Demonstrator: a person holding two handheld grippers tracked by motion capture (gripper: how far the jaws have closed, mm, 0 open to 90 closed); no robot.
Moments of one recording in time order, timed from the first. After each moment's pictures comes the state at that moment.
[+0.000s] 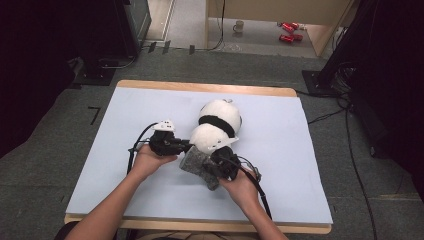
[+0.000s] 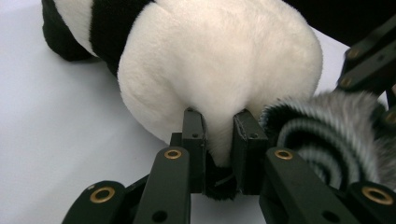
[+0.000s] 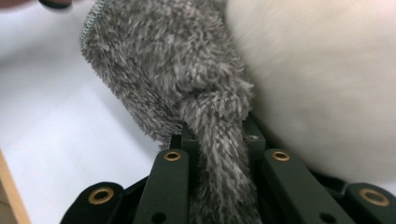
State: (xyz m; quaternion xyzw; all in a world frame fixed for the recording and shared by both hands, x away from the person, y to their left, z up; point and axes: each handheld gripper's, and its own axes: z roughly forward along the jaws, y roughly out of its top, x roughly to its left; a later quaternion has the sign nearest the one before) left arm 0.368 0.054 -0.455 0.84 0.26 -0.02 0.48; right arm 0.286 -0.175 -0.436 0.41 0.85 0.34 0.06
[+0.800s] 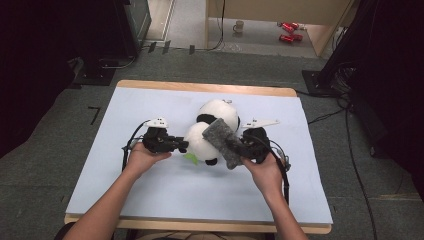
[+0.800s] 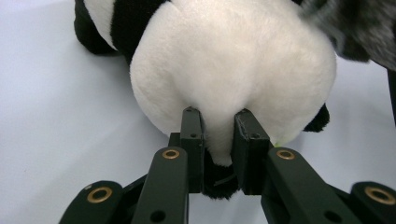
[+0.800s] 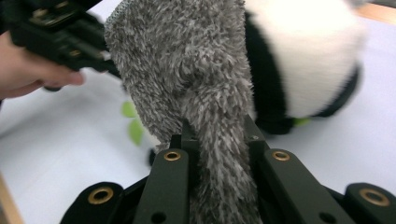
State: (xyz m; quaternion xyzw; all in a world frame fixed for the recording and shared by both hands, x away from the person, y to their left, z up) left arm 0.376 0.073 -0.454 0.83 0.27 -0.02 0.48; right arm 0.300 -0.246 -0.378 0.47 0.78 0.41 0.11
